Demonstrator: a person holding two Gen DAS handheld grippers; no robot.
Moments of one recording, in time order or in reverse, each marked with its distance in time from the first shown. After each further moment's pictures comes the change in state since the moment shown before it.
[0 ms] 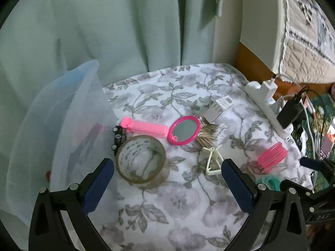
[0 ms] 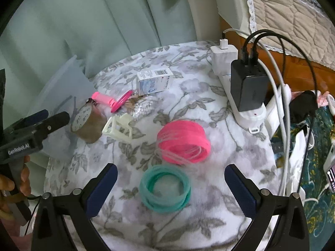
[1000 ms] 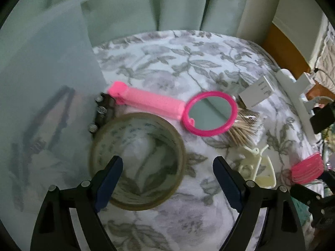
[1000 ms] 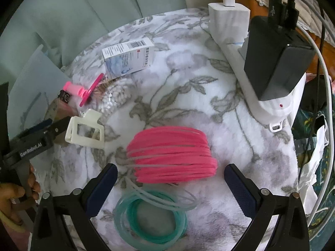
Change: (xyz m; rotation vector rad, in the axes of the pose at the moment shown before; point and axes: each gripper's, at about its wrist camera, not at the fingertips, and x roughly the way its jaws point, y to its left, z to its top) left arm 0.097 0.029 -0.013 -0.135 0.160 -0.040; right arm 0.068 -0.018 0.024 0.080 0.187 -0.028
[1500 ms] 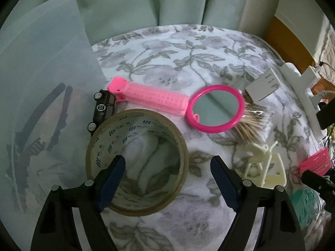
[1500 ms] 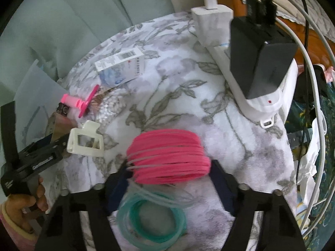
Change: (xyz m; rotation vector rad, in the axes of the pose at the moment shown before) left arm 0.010 0.001 0.003 0.018 0.022 0.057; right arm -0.008 -0.002 -0.001 0.047 -0.032 -0.002
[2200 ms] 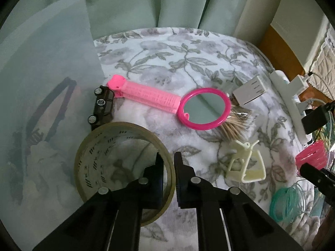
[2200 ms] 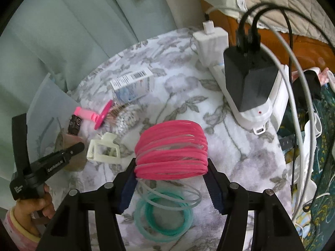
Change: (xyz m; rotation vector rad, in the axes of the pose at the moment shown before) left arm -0.022 0.004 -0.005 -0.047 -0.003 -0.105; right arm -0.035 0.004 0.000 0.037 -0.089 0.040
